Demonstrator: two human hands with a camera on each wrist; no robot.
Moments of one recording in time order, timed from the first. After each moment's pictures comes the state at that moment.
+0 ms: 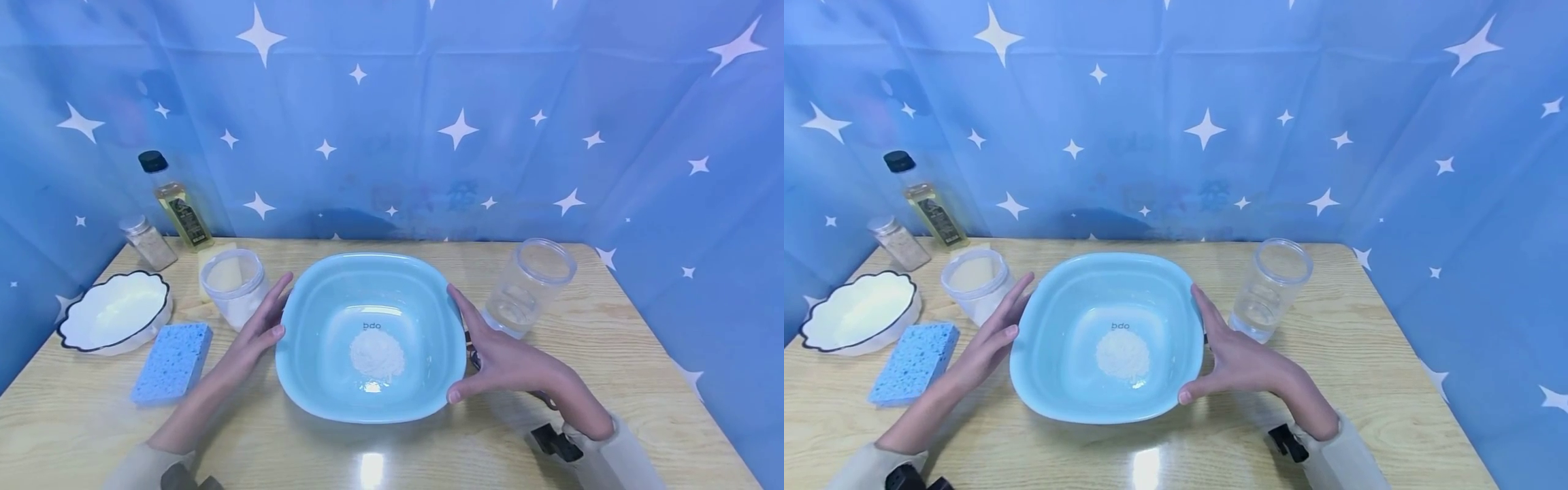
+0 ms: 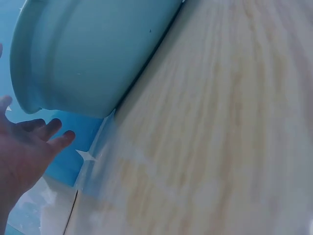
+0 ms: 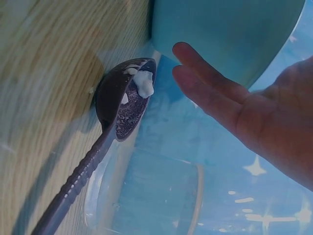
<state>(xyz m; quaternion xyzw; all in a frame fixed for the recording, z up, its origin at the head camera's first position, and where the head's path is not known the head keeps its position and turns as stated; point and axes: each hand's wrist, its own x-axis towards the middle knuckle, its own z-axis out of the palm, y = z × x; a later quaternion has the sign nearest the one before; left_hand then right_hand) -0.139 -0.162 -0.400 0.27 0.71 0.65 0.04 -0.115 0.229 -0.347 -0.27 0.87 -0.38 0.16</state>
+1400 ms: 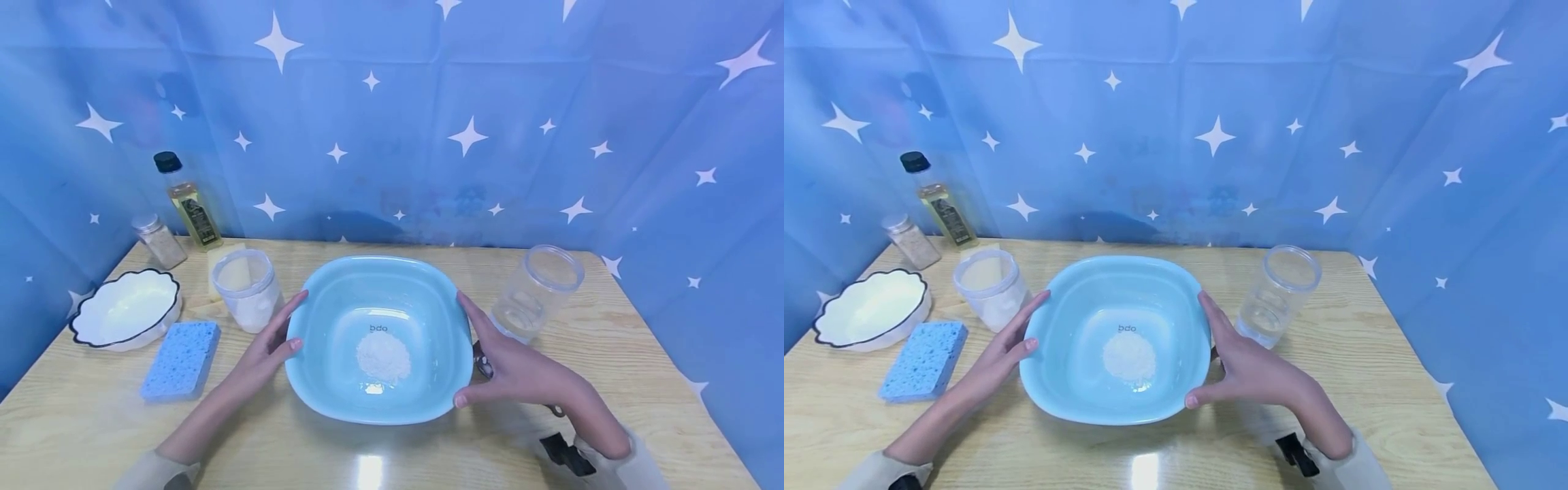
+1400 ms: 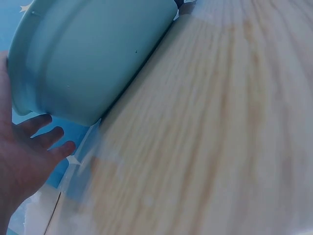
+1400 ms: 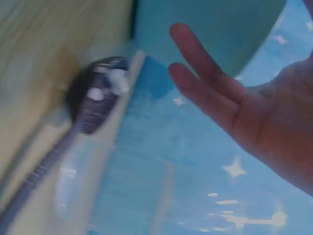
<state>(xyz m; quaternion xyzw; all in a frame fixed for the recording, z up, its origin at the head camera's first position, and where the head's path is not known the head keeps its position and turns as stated) -0.129 -0.160 -0.417 0.23 0.74 0.63 0.03 -0.103 0.226 -0.335 -0.28 0.89 -0.34 0.12</state>
